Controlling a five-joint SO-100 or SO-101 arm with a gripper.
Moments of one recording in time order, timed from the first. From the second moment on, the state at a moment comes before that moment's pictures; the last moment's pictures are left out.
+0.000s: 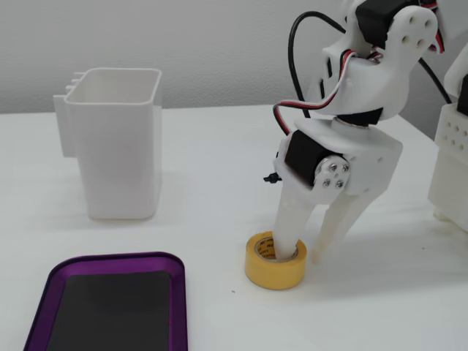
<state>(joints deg) -3.0 118.7 141.2 45.9 -16.6</state>
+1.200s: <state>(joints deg) -14.9 102.6 109.0 33.8 -14.9</state>
